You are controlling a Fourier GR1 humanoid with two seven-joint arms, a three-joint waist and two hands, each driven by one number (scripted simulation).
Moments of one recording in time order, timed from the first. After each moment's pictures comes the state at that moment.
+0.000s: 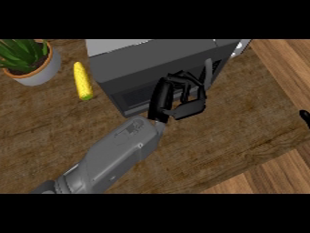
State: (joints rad) left arm -0.89 0.00 -0.75 -0.83 0.82 0.57 -0.51; right arm 0.13 -0.39 -0.12 -1.98 -0.53 0.50 -0.25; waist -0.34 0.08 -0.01
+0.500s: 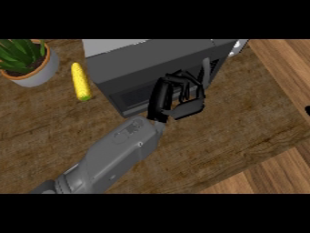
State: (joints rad) left arm -0.89 0.00 -0.76 -0.81 0.88 0.56 -0.58; right arm 0.10 -0.42 -0.13 -2.00 -0.59 0.48 -0.21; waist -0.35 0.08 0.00
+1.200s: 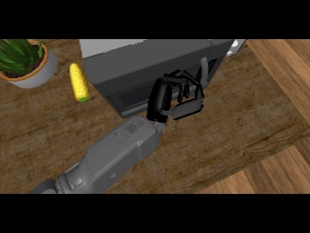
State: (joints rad) left arm -0.90 0.00 -0.78 -0.78 0.93 0.56 -0.67; right arm 0.07 -0.46 -0.17 -2.02 -0.66 0.48 -0.16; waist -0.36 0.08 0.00
